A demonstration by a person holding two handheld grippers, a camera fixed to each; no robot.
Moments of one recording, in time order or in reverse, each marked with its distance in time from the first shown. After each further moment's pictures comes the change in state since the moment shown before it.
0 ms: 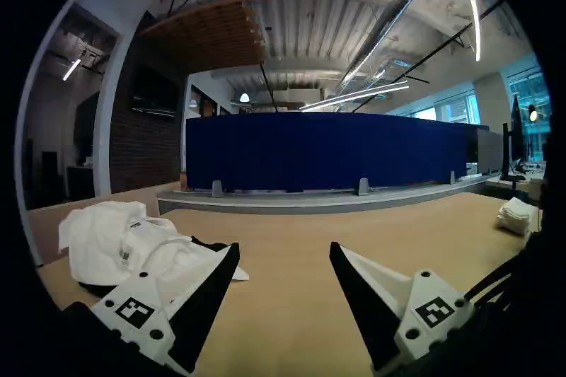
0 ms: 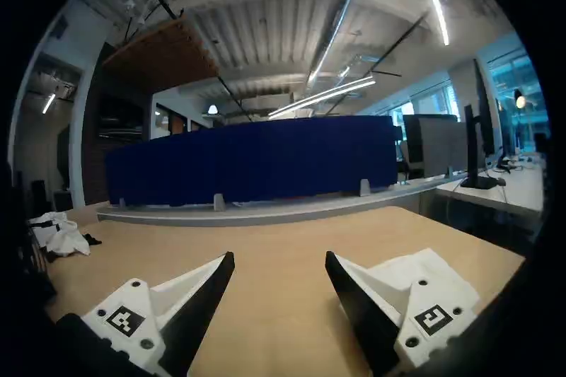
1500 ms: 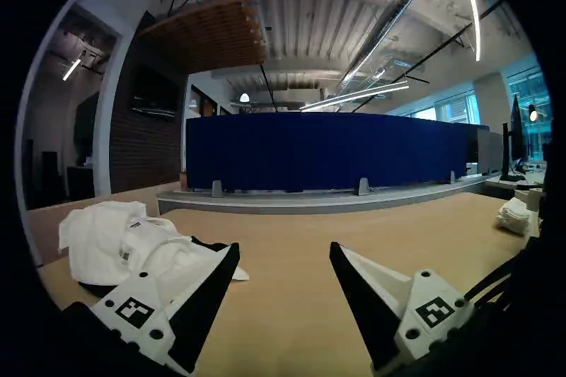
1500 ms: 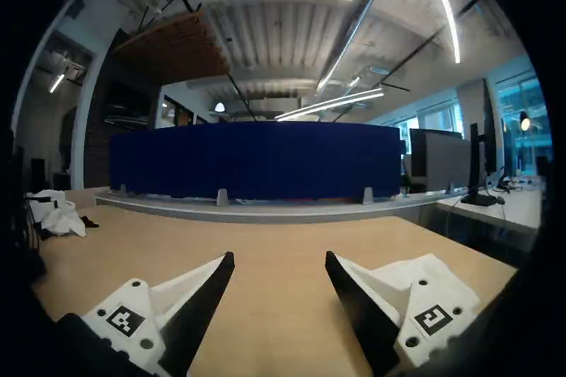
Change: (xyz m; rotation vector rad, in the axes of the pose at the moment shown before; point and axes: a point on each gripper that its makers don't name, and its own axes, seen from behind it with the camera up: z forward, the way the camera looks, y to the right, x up) left arm -0.001 -0.001 -0.001 0.000 0.000 0.000; right arm -0.011 -0.017 -0.003 0.006 0.020 -0.088
